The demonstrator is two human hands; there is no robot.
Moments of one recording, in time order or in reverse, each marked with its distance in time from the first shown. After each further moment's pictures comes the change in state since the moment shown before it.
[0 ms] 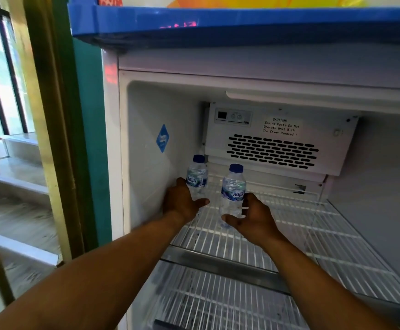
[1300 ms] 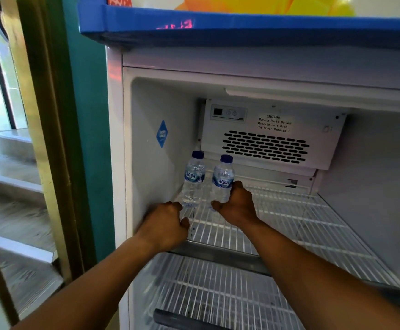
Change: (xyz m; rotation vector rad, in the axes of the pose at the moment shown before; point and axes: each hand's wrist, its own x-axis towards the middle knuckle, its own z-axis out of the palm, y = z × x) left_hand -0.093 -0.004 -0.059 0.363 -0.175 0.228; right_hand 0.020 -0.015 0.029 -0.164 0.124 0.008
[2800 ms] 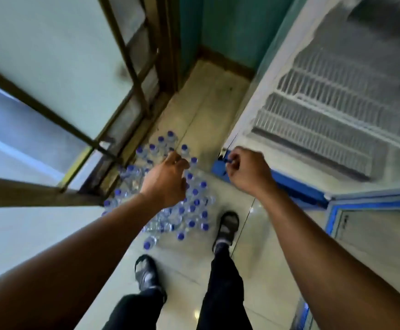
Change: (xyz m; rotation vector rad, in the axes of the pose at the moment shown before) left_hand -0.468 -0.332 0.211 -0.014 -0.487 -0.267; right_hand -0.493 0.038 0.322 -0.255 -0.719 0.174
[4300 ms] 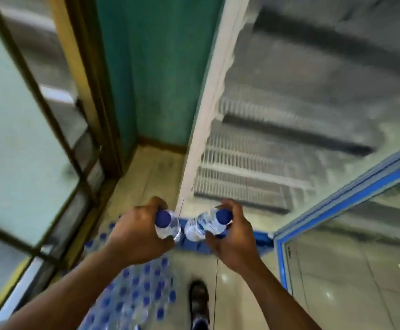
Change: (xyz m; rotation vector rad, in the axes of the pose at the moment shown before) left_hand -0.022 0.083 -0.124 -0.154 0.036 0.170; right_hand -0.112 -0.018 -0.069 0.513 0.460 0.058
